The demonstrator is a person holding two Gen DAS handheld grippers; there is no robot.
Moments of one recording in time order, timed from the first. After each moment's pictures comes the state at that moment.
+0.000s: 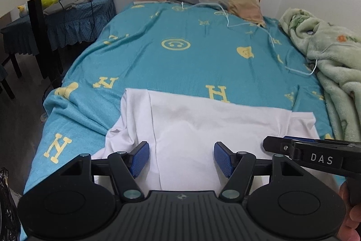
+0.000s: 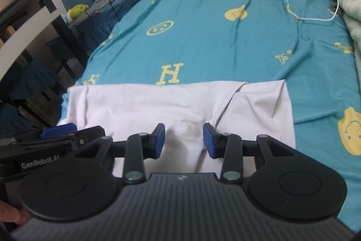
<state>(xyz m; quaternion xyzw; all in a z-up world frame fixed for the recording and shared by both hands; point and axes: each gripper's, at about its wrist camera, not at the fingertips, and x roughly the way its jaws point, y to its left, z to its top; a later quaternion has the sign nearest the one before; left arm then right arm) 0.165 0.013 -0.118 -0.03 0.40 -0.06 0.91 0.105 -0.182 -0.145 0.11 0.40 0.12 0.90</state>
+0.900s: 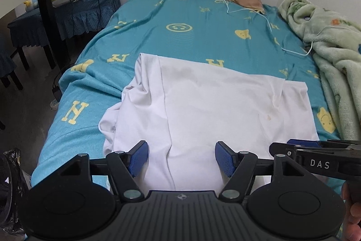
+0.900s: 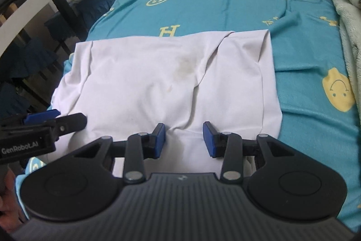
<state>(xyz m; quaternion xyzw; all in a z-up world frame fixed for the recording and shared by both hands) 0.111 0.011 -0.121 -0.01 0.44 -0.05 0.90 0.058 -0.183 -0.166 0.10 0.45 0.12 0.88</state>
